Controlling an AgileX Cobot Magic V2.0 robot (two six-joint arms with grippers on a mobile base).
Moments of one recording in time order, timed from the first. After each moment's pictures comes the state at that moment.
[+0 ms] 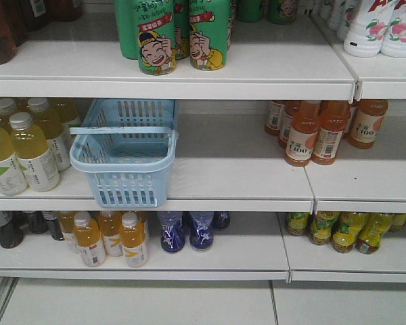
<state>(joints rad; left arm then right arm) -0.02 -0.01 0.04 0.03 0.22 -0.26 -0.08 -0.01 0.03 -0.30 0.06 0.21</state>
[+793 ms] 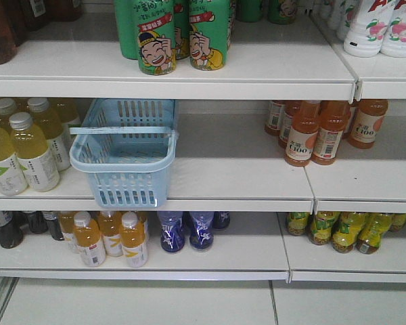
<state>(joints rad) -0.02 -0.01 0.03 -1.10 0.10 -0.64 -0.08 -0.01 0.03 -0.30 0.06 0.21</state>
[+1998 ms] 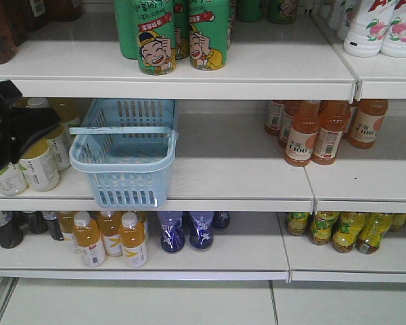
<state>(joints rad) -0.02 1.17 -0.76 -1.71 0.51 0.74 -0.08 -0.01 0.03 -0.30 0.06 0.21</state>
